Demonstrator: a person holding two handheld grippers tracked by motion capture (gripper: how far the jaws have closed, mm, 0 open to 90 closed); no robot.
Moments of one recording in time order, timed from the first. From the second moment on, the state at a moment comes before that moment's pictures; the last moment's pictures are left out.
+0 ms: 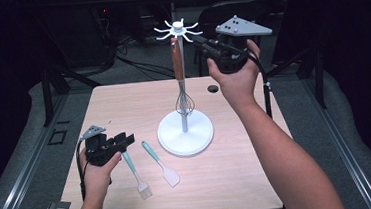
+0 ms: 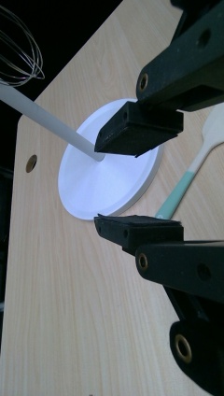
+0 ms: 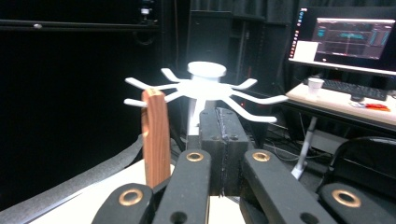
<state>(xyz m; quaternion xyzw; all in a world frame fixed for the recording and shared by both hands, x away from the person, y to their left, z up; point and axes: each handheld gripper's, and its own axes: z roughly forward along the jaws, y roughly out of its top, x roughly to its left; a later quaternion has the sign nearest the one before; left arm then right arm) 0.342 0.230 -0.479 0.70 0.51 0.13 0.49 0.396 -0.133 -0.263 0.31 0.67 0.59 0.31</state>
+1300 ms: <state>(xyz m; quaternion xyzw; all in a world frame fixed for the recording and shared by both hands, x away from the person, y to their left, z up) 0.344 0.233 -0.483 0.70 0.51 0.13 0.49 0.378 -0.140 -0.328 0.32 0.72 0.54 0.29</state>
